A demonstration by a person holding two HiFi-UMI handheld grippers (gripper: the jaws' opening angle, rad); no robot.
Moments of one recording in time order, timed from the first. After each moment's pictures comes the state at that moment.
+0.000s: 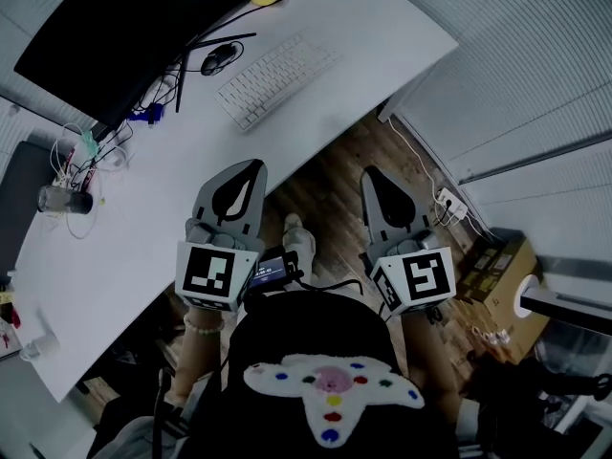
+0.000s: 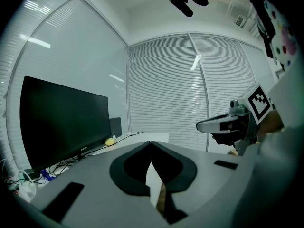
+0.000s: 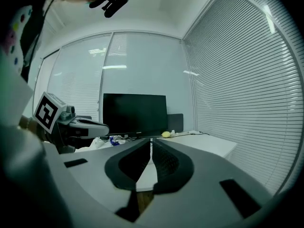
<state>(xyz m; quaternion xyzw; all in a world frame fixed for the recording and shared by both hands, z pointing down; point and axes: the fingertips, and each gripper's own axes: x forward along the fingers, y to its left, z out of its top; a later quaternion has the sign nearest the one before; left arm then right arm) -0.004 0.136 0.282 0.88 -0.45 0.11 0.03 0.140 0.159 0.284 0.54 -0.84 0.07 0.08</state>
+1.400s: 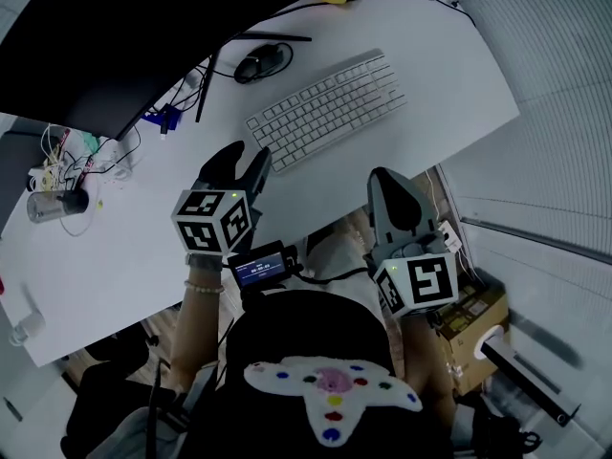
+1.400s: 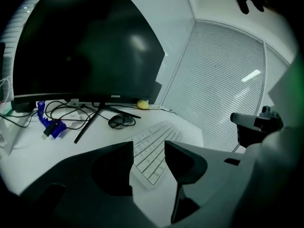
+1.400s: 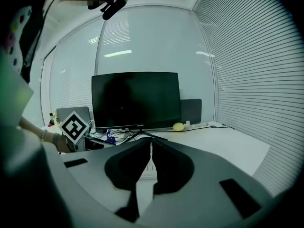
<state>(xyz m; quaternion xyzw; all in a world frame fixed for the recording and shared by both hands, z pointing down) -0.113 -0.050 0.439 0.77 -0.54 0.11 0.32 0.070 -0.028 0.335 0.46 -0.87 0.12 0.14</state>
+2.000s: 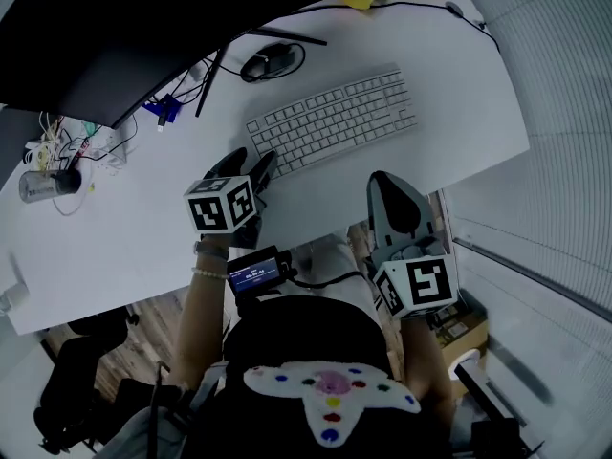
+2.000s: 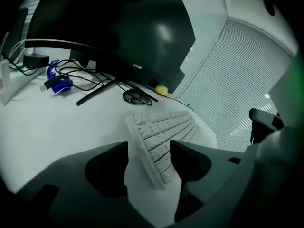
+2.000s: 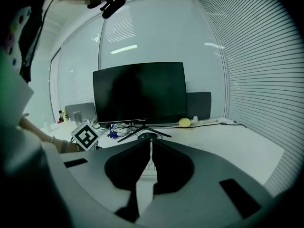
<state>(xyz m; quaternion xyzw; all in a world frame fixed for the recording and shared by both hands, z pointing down) -0.115 -0.060 0.520 0.68 -0.57 0.10 0.44 0.066 -0.065 0.355 0.40 -0.89 0.13 0.18</state>
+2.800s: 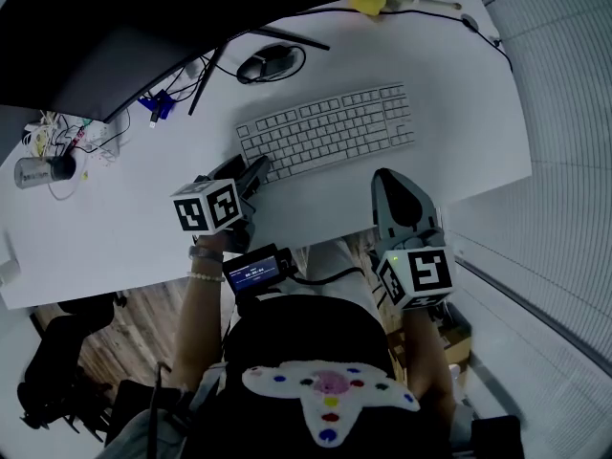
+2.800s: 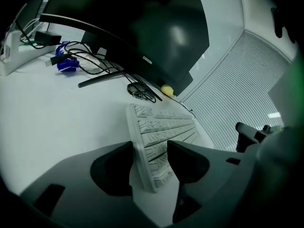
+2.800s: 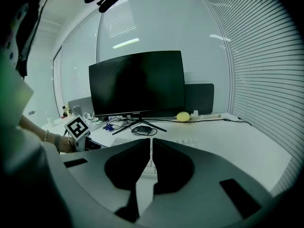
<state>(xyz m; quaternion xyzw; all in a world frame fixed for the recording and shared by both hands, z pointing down) -0.104 -0.065 0.528 0.65 -0.57 0.05 0.51 0.089 -0.116 0.381 0.37 -0.89 0.16 0.22</state>
